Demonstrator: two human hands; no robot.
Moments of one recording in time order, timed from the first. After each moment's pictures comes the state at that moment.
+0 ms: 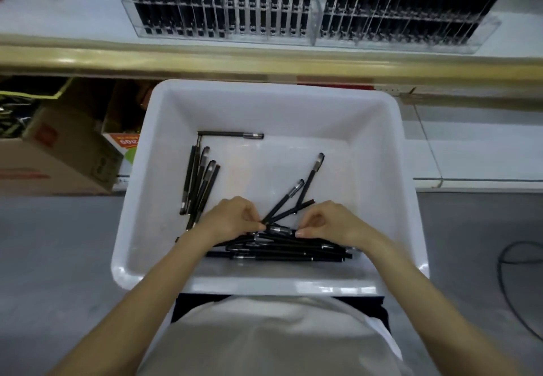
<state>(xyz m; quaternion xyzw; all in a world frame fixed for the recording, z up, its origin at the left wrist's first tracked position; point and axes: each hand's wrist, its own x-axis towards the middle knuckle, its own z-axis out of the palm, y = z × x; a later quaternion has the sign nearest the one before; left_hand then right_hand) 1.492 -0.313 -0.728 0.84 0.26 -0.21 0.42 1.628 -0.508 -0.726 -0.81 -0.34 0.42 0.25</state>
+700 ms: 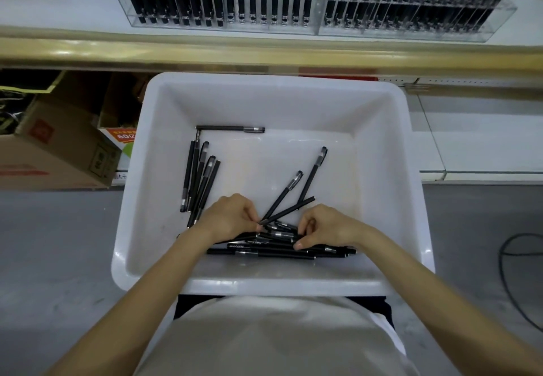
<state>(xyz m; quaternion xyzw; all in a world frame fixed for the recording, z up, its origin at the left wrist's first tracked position) 1.490 -0.310 -0.734 0.85 0.26 -0.21 0.41 1.623 -0.496 -0.737 -0.78 -0.32 0.50 0.20</state>
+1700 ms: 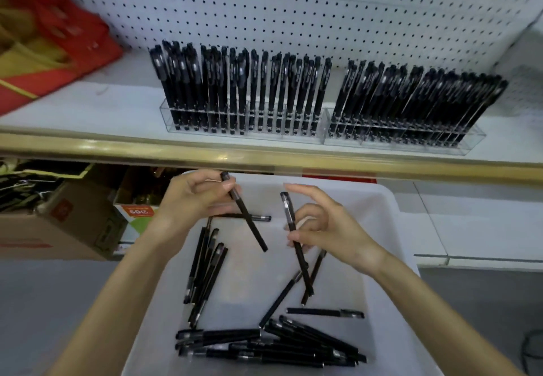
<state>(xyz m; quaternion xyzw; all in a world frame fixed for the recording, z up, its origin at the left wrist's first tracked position) 1.528 -0.226 -0.592 0.62 0.30 0.18 0.70 1.665 -0.422 -0.605 -0.67 -0.34 0.40 0.53</state>
